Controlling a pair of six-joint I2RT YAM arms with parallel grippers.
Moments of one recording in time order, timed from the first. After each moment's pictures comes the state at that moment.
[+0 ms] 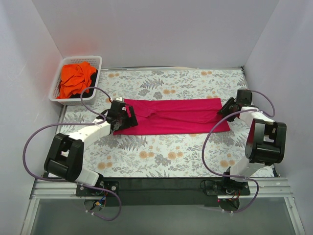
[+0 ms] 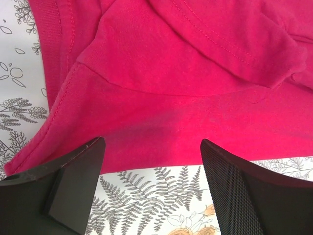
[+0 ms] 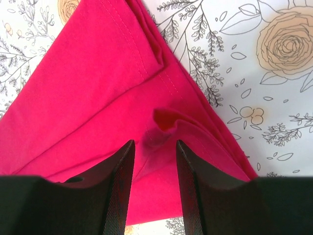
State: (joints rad) left arm -0.39 1.45 0.79 -0.22 -0.06 -0.60; right arm -0.15 1.62 0.93 -0.25 -0.17 0.57
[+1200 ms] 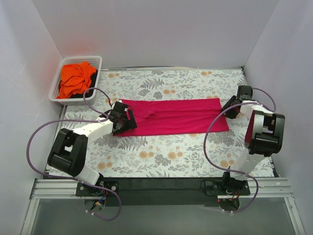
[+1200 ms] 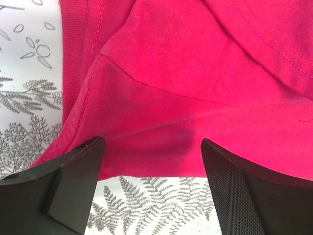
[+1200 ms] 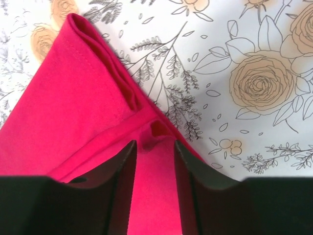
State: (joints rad) left arm -0.40 1.53 0.81 -0.29 -0.16 -0.64; right arm -0.17 1.76 1.07 -0.31 -0.09 0.58
